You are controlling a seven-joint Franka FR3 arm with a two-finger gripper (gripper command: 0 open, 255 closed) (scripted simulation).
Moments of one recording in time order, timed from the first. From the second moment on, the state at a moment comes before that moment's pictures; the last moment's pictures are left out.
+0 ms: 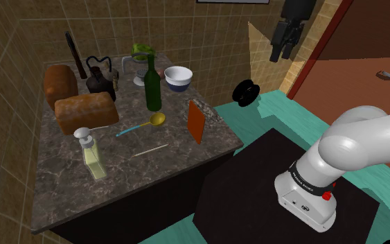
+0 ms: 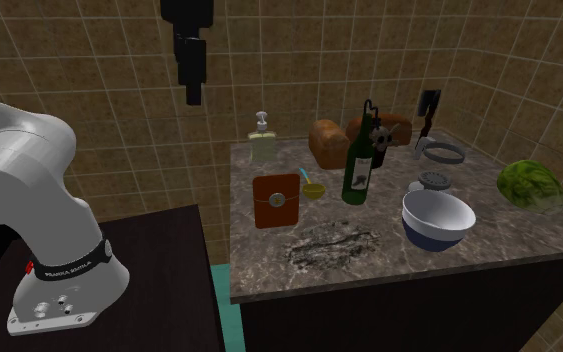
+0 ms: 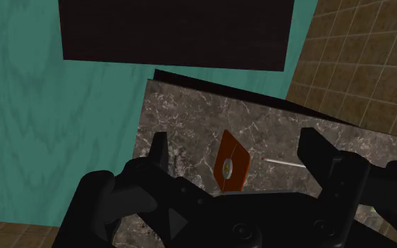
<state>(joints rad) -0.01 -0.74 -0.07 -2.33 0.06 1.43 -0.15</state>
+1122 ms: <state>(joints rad) 0.00 -0.41 0.12 -2.45 0.11 1.96 0.11</state>
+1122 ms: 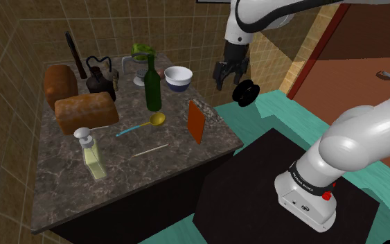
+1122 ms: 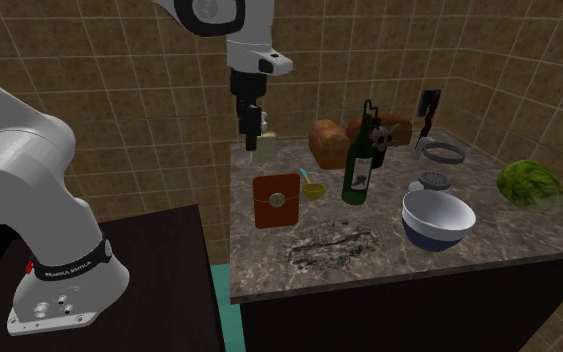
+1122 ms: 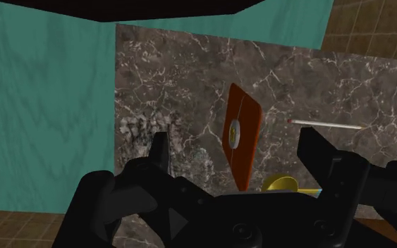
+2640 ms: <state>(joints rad) 0.02 0.22 0.21 -2.26 -0.12 2.43 0.49</state>
